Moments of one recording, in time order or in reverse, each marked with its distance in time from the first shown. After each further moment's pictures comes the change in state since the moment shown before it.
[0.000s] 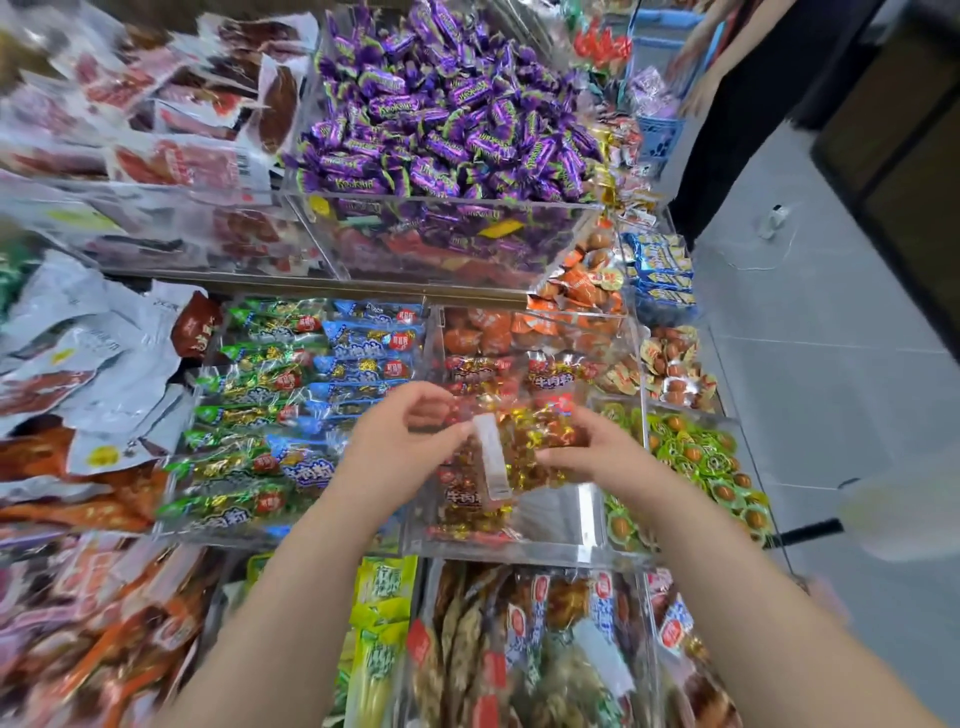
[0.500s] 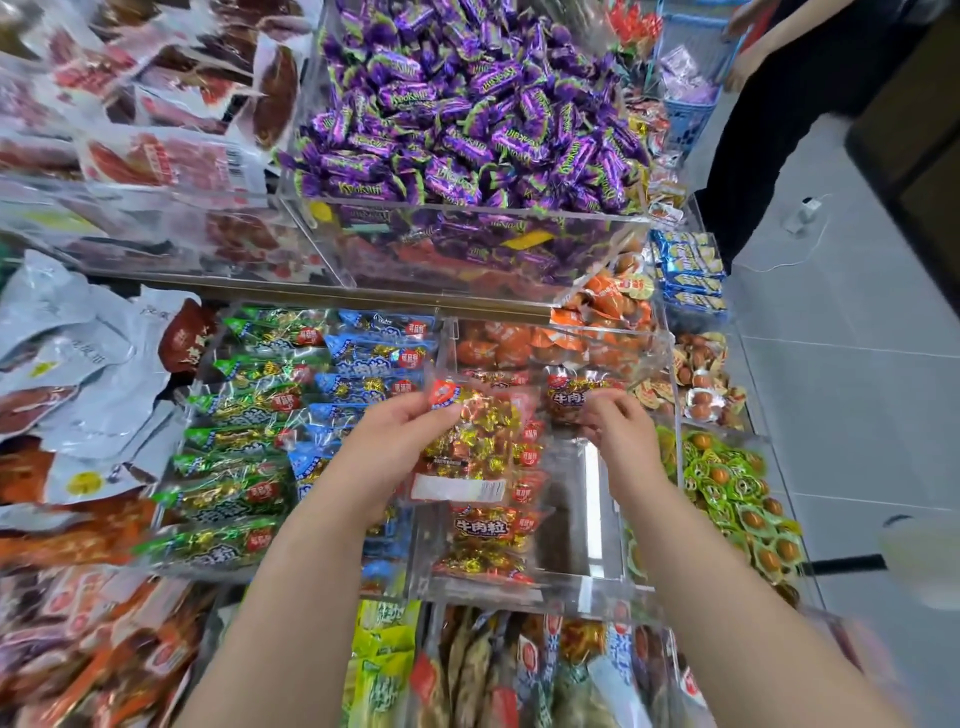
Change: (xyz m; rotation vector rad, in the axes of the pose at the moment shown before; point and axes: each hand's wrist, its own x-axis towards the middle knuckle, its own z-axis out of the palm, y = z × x) left_hand 0.042 -0.009 -0.013 -0.262 -0.124 -0.309; right_hand 0.079 0.018 -0.002 0.348 0.558 0.007
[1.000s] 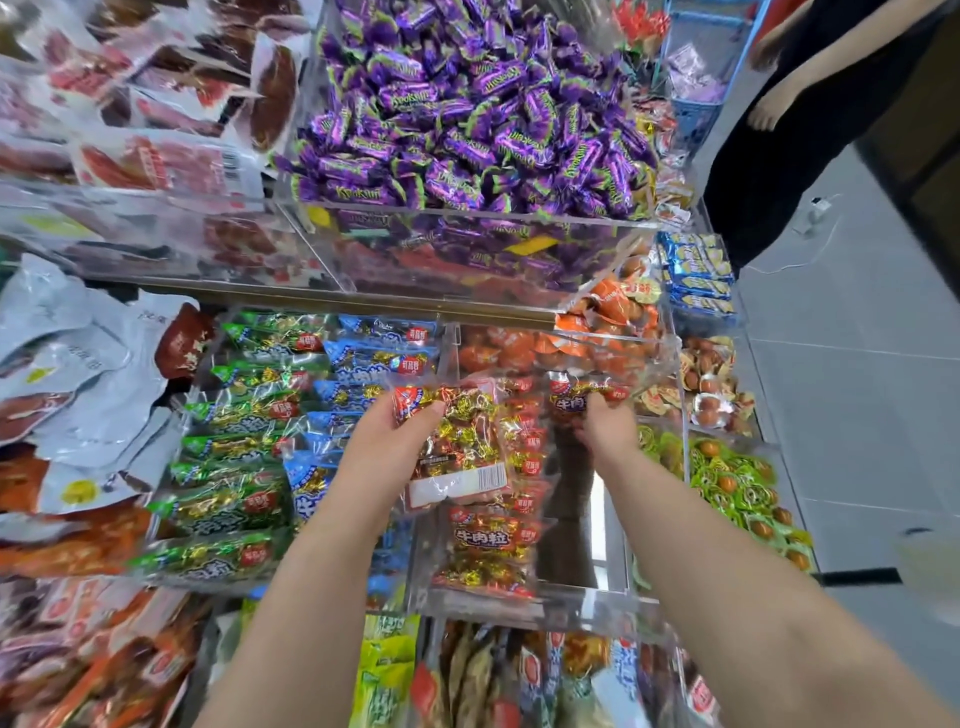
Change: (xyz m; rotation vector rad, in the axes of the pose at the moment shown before) left_hand 0.011 -0.008 0.004 -0.086 0.192 0.004; right_hand 0.075 0.034 0.023 -0.111 0.218 0.254
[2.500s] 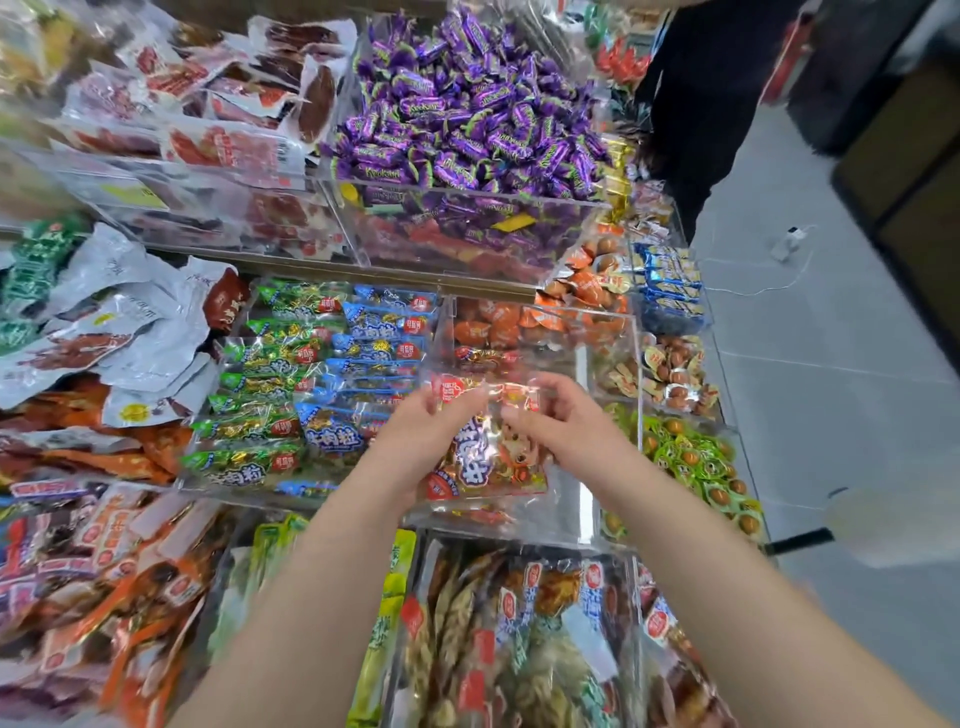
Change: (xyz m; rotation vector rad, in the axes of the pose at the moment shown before) left_hand -0.071 -0.005 0.021 0.004 -0.109 -0.114; right_hand -0.199 -0.033 -0.082 -0.358 -0.598 -0.421
